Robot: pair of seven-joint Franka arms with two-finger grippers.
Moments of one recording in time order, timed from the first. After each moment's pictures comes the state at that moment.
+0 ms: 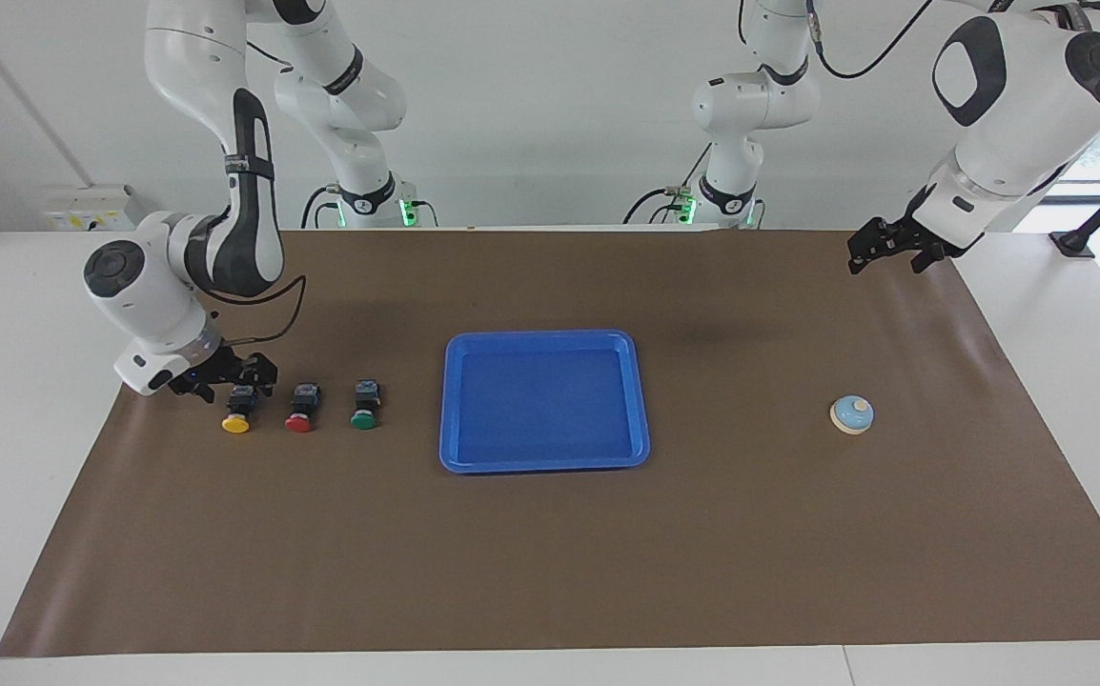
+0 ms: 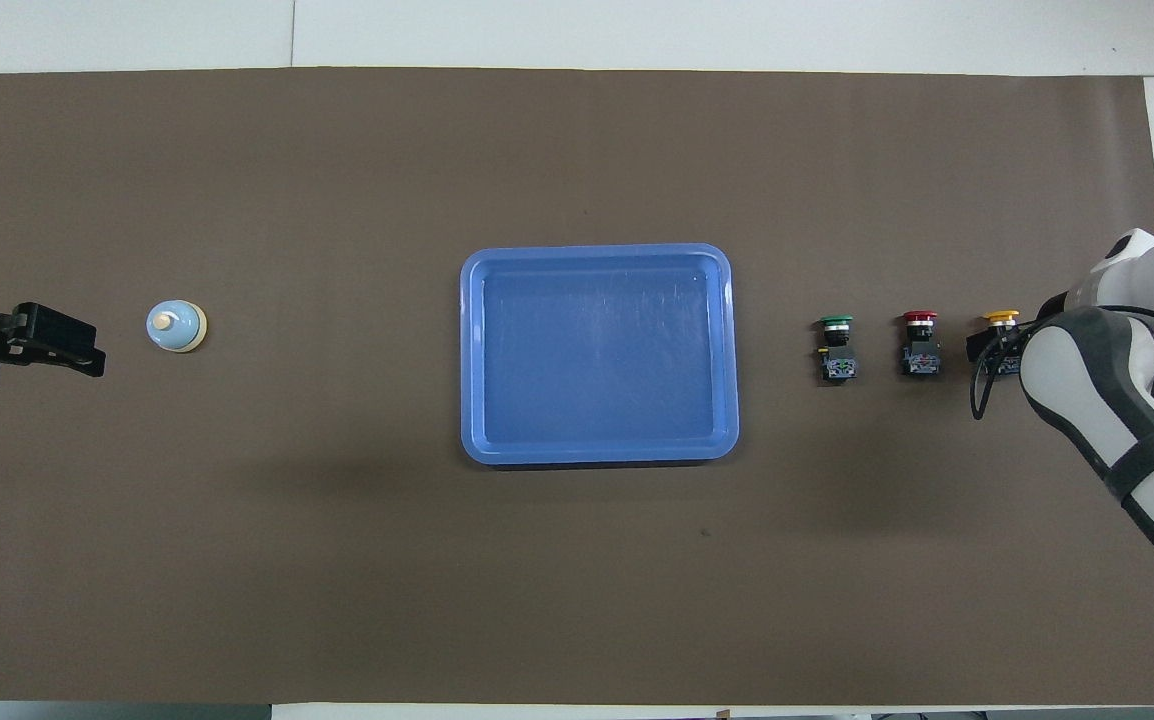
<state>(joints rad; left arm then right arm) 0.03 -0.02 -0.04 -1.69 -0.04 1.50 0.00 -0.21 0.27 -0.01 -2.07 -0.02 2.30 -0.29</state>
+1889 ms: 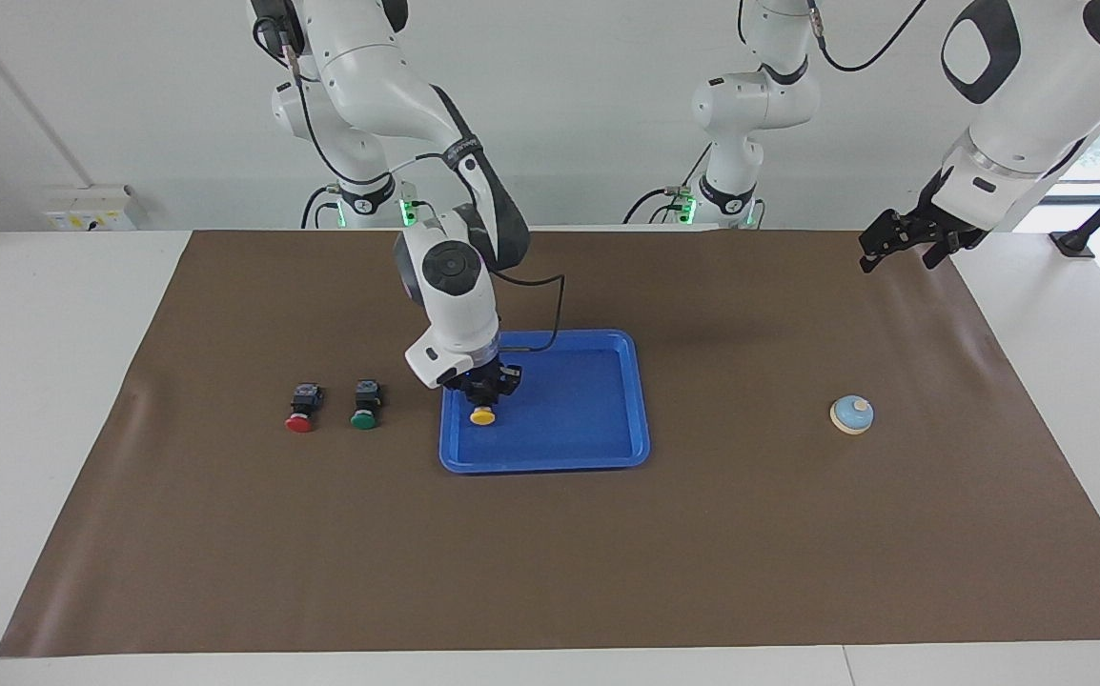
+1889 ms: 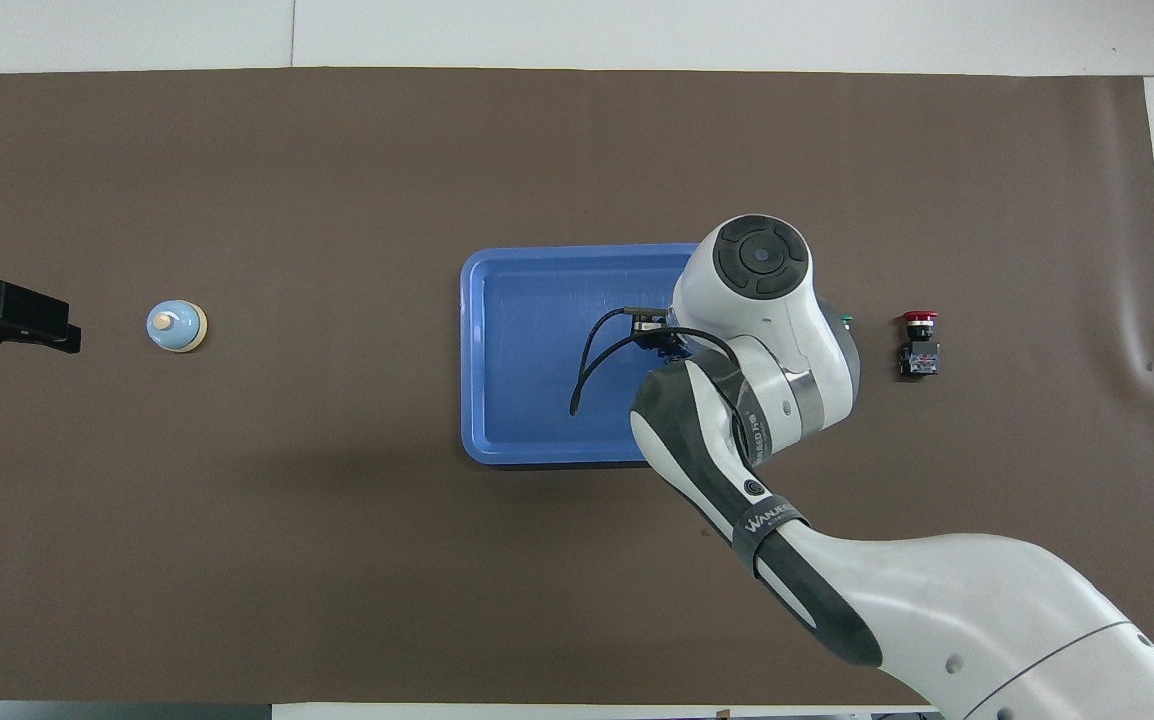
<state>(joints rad) 0.03 -0.02 -0.03 -1.65 -0.02 1.54 0.00 0.42 0.40 0.01 -1.84 0.05 2.20 0.55</state>
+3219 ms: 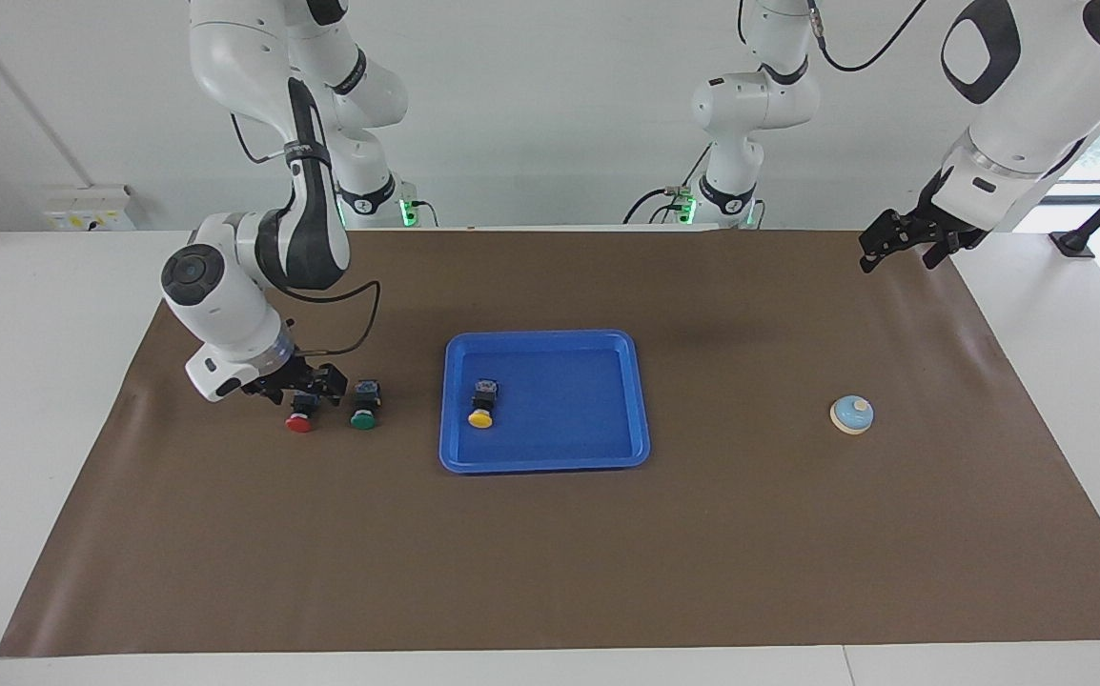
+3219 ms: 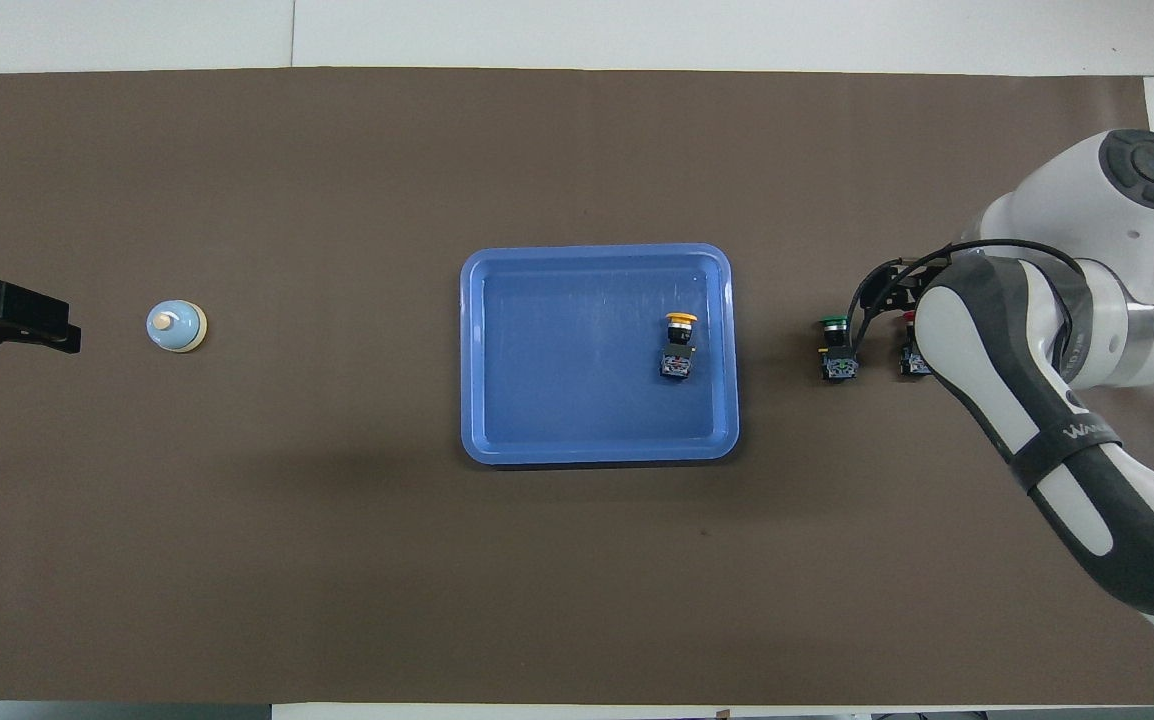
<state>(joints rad) 0.03 -0.02 -0.03 -1.65 -0.02 1.54 0.00 0.01 0.24 -0.02 -2.01 0.04 2.18 0.03</state>
